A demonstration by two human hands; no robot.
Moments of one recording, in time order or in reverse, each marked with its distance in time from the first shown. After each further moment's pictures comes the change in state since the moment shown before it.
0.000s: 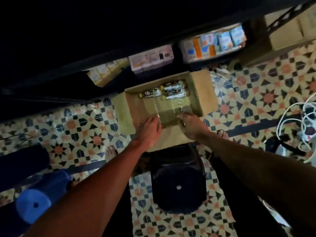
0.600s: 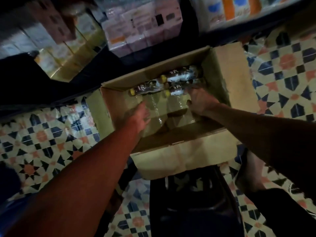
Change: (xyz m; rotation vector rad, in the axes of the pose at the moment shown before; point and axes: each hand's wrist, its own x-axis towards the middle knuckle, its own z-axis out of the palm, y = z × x) left_hand 0.224 -0.090 0.105 -1.397 -0.064 -0.778; right_hand 0.226 0.107 0.066 -0.264 -0.053 0.056
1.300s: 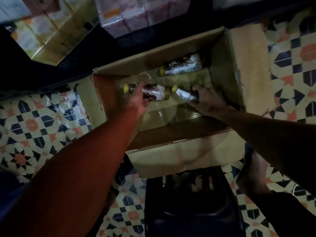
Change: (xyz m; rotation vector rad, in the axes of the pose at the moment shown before) left_hand 0.036 0.011 0.009 -0.207 0.025 0.045; right_hand 0.012 0.025 0.044 0.167 0.064 0.077
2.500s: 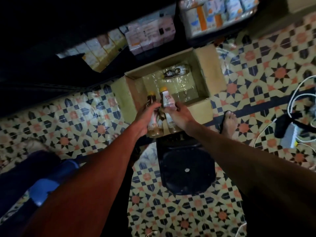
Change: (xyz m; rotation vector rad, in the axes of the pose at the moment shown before) left_hand -0.284 -0.018 -0.082 0.431 -0.248 0.059; right_hand -0.264 -0.158 -0.069 0.926 -0.102 0.270
